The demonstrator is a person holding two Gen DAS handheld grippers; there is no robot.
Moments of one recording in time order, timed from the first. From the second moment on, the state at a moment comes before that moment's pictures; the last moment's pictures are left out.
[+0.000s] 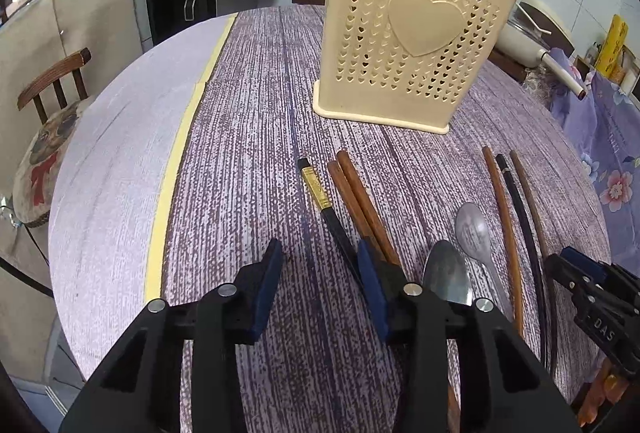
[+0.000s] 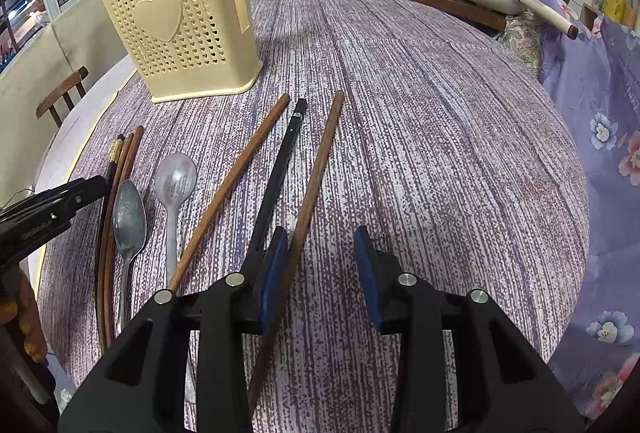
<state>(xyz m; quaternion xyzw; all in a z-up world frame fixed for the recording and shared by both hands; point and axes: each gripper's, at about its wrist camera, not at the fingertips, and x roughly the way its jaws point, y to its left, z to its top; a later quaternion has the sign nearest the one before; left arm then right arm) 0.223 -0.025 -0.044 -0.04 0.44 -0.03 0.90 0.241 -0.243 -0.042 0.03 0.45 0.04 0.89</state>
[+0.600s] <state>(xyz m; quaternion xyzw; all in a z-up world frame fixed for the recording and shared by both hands) 0.249 -0.017 -0.042 -0.06 0.46 -0.02 0.88 0.302 -0.247 -0.042 0.02 0.46 0.02 0.89</state>
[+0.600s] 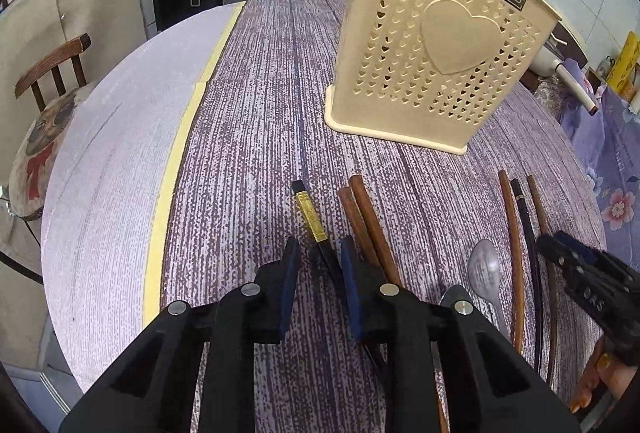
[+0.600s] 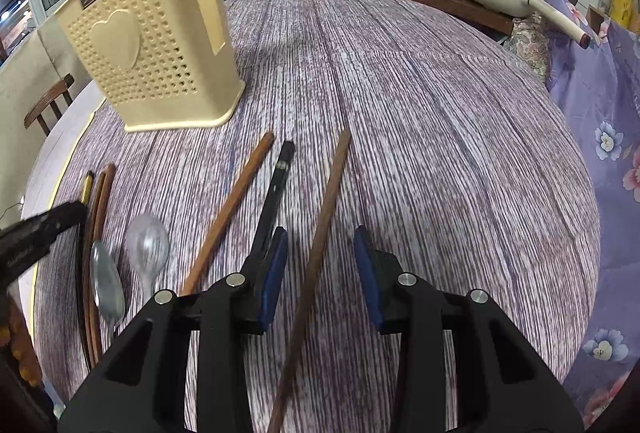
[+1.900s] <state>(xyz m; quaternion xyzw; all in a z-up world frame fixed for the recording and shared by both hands) 0.246 -0.011 0.016 -0.08 0.39 -0.04 0.92 0.304 -0.263 0.017 0.09 0.38 0.09 0.91</state>
